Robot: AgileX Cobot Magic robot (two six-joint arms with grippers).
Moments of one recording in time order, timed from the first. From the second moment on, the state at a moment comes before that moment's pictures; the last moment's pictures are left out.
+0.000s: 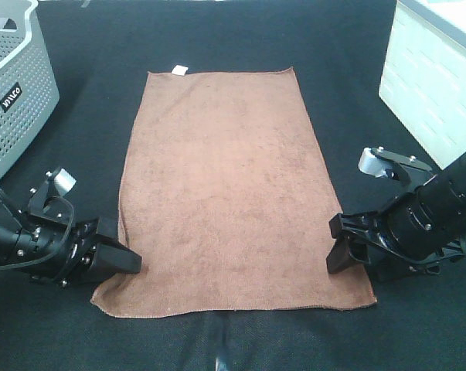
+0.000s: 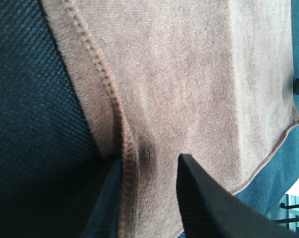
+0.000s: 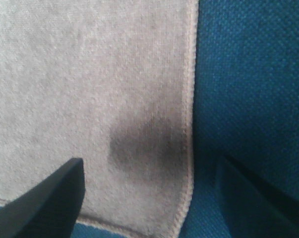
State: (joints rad) left arm -0.13 2.00 -0.62 -1.69 0.69 1.43; right arm 0.22 1.77 -0.66 0.71 0.39 -0.47
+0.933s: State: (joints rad) left arm -0.13 2.01 -0.62 -1.66 0.69 1.43; right arm 0.22 1.84 -0.66 1.01 0.45 -0.72
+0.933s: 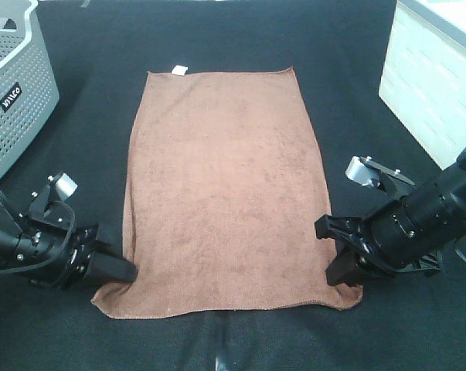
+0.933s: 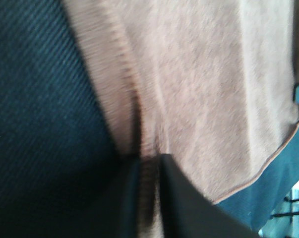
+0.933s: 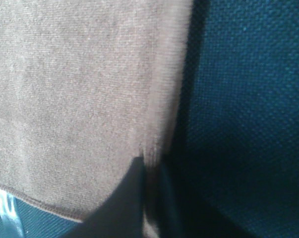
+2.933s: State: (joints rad) left arm -0.04 1.75 -0.90 -1.07 0.70 0.76; right arm 0.22 1.77 -1.05 0.81 0.66 -0.49
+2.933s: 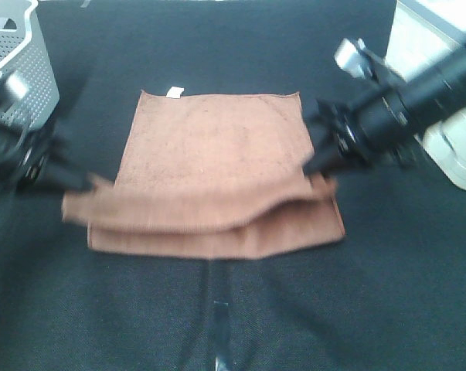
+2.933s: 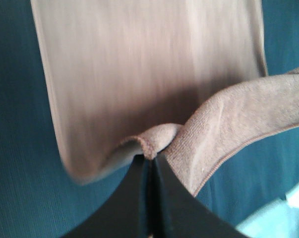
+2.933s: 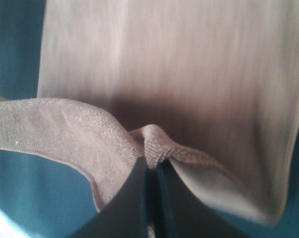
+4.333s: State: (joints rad) left arm -0.12 2.62 -2.11 -1.07 0.32 0.72; right arm 0.14 2.65 -2.29 0.55 0.56 -0.33
